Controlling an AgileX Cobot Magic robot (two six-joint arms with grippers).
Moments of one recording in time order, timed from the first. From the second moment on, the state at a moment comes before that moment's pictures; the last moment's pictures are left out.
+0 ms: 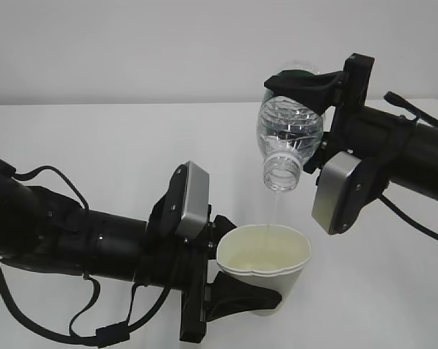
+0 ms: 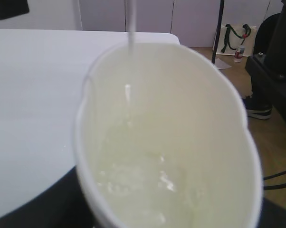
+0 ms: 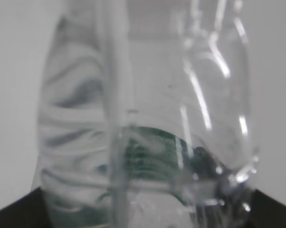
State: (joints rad) left arm -0.61 2.00 -0.79 1.14 -1.07 -0.45; right arm 0.23 1.67 -0.64 -0.73 -1.12 -1.22
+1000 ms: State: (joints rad) left arm -0.61 2.00 -0.79 1.14 -1.07 -0.45; right arm 0.23 1.67 -0.64 -0.73 -1.12 -1.26
